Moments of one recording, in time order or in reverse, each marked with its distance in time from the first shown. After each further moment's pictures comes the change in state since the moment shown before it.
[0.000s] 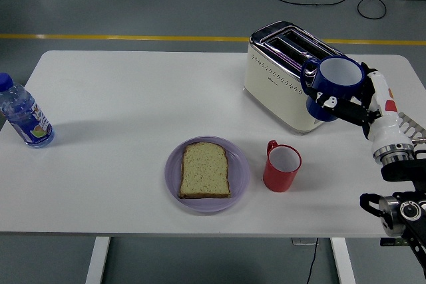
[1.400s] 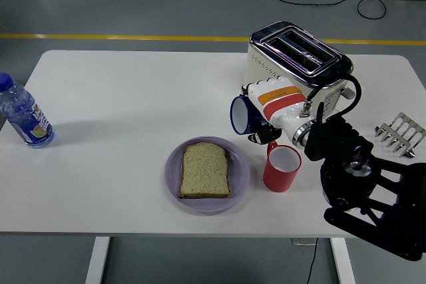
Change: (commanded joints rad) left arm 0.001 0.000 -0.032 -0.002 -0.010 0.001 0.000; right arm 0.582 -0.052 -0.672 -0.147 -0.724 0.505 -0.402
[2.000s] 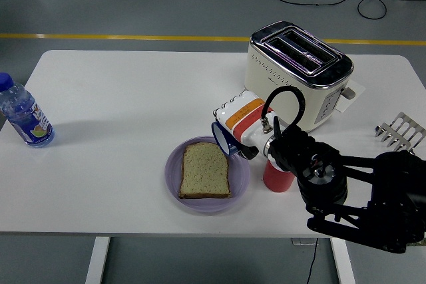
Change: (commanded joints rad) left arm 0.027 -0.003 0.027 0.001 -0.022 0.001 -0.001; right arm 0.161 0.063 -0.210 -0.049 -0.027 0.156 0.000
